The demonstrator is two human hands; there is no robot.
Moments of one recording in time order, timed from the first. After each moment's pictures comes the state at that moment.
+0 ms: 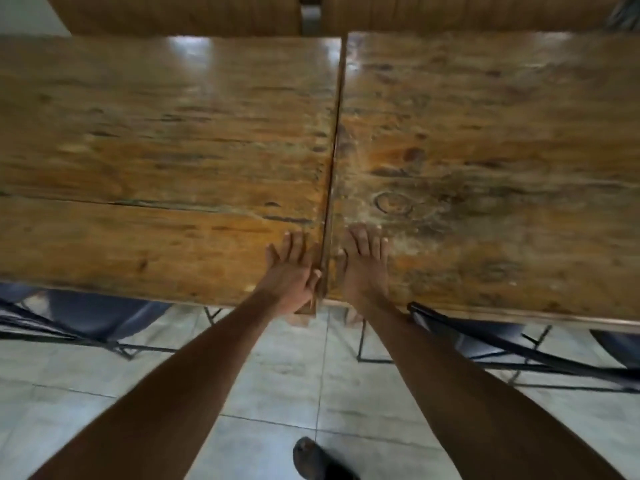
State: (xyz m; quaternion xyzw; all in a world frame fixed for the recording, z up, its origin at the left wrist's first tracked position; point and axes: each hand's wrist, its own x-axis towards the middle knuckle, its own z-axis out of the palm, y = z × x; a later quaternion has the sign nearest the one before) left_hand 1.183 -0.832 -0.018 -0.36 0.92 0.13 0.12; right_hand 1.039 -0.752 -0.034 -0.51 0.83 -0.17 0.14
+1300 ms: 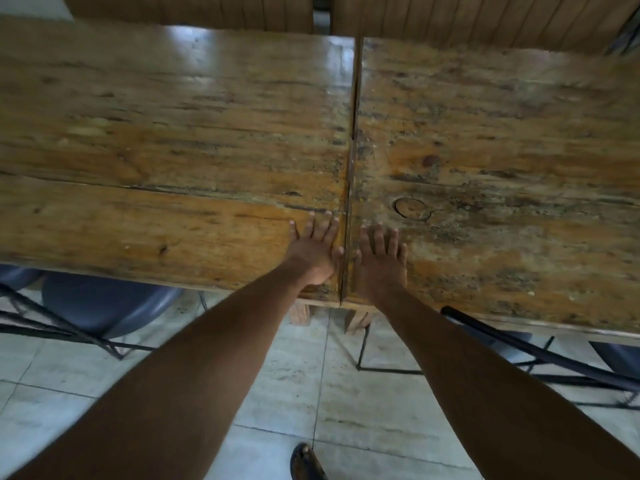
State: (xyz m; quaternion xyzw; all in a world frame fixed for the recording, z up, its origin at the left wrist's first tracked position) left_hand 1.159 -0.875 -0.014 -0.38 0.91 0.11 0.15; right_hand 1.045 -0.775 -0.024 -0.49 0.85 -0.01 0.16
